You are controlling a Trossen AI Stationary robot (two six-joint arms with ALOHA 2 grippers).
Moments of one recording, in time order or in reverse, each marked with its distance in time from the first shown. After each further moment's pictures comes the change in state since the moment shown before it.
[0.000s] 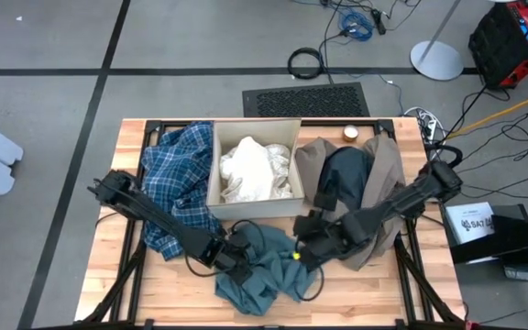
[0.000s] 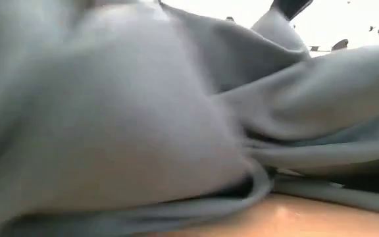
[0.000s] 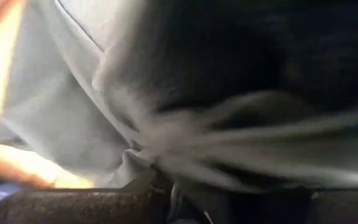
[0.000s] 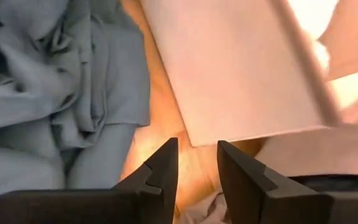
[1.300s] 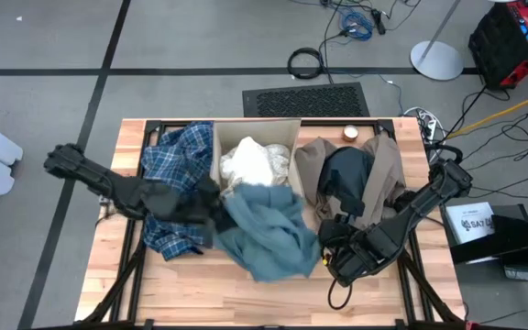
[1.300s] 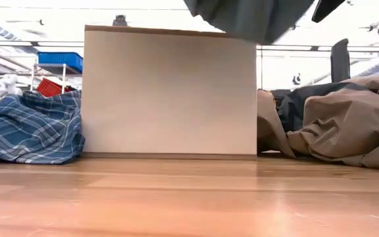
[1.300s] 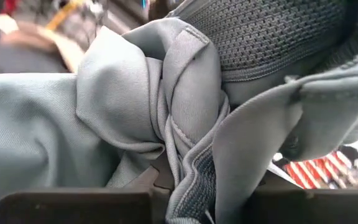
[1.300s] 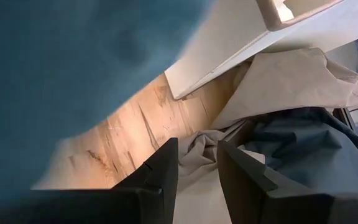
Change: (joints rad) left arm 0.106 -0.613 0.008 0.488 -0.096 0.372; right arm 0.160 -0.063 0.000 -0.285 0.031 0.259
